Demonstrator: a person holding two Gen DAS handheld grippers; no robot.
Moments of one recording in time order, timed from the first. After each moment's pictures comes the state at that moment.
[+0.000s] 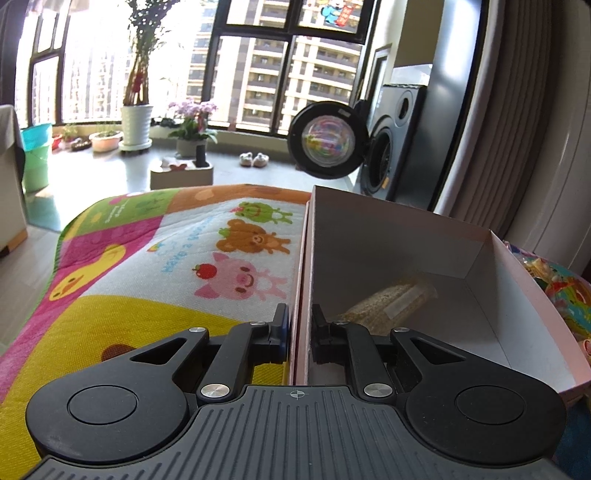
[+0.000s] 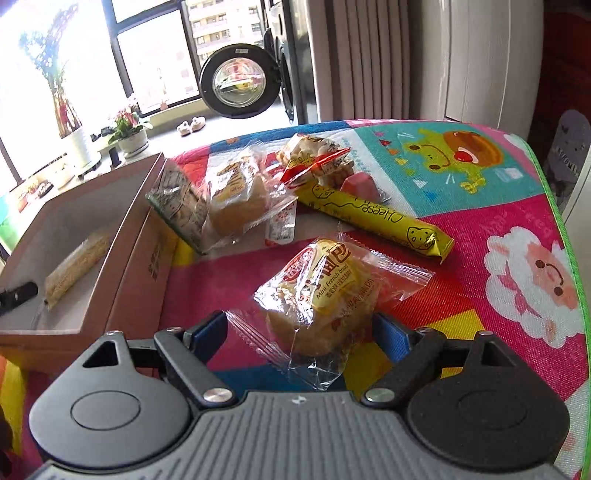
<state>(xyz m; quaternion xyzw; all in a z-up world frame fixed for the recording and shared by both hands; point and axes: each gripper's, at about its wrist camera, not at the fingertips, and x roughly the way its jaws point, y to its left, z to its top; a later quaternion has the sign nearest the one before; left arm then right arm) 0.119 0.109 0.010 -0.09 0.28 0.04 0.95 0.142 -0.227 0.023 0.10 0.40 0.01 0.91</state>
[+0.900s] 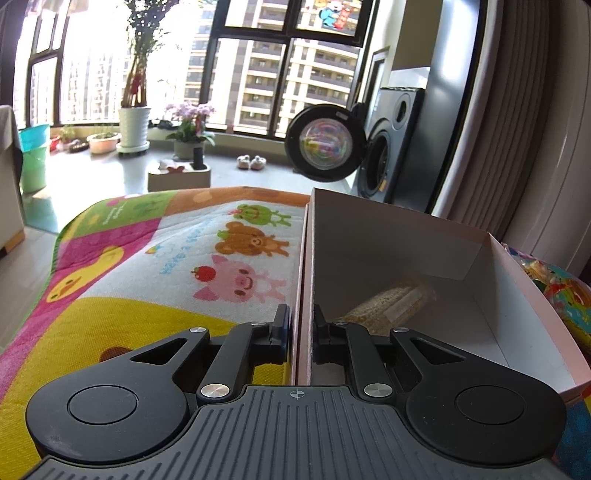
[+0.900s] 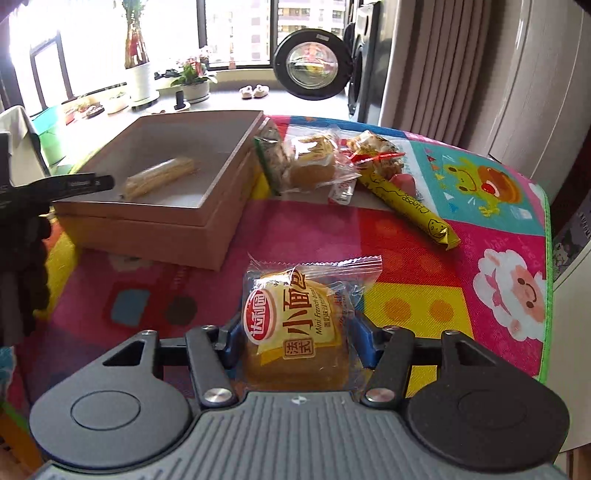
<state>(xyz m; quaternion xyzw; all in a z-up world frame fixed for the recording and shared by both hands) 0.121 0.113 0.008 -0.10 0.28 0.03 0.95 0.041 -0.186 0.073 -0.06 0.41 0.12 0.90</state>
